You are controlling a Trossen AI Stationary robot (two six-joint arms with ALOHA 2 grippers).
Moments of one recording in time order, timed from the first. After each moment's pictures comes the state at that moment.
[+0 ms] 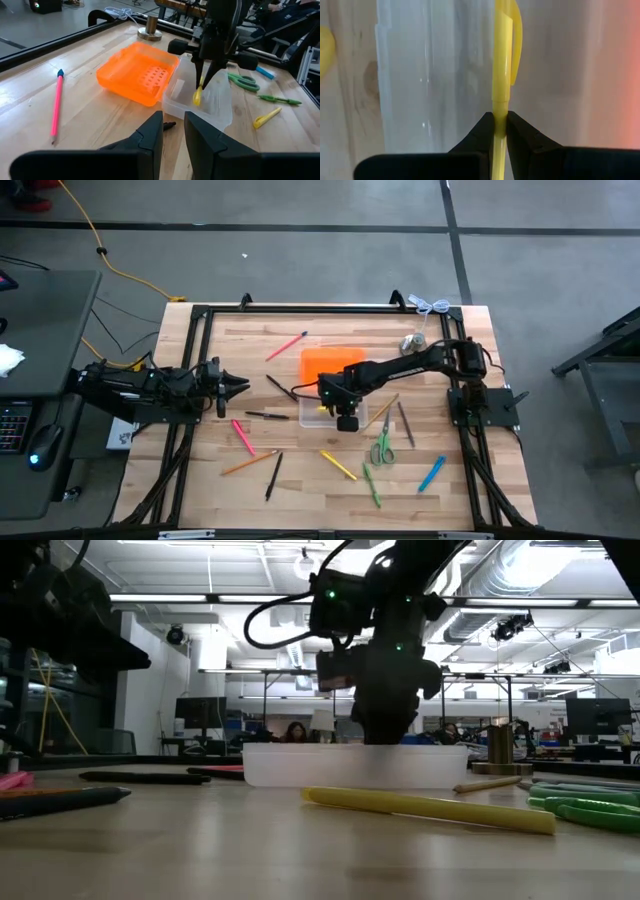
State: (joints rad) left arm -0.18 0.01 0.12 -0.37 -0.41 -0.32; right arm -0.02 1.99 1.33 -0.63 -0.13 0.02
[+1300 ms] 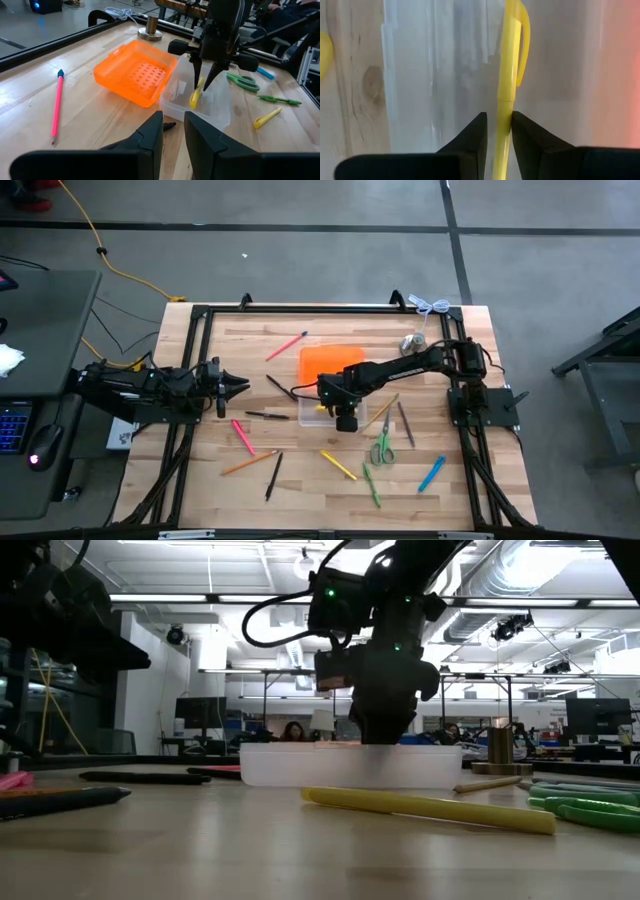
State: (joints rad) left arm -0.18 0.01 0.12 -0.36 -0.41 -0.32; right arm -0.02 1.98 1.33 -0.62 -0.11 0.03
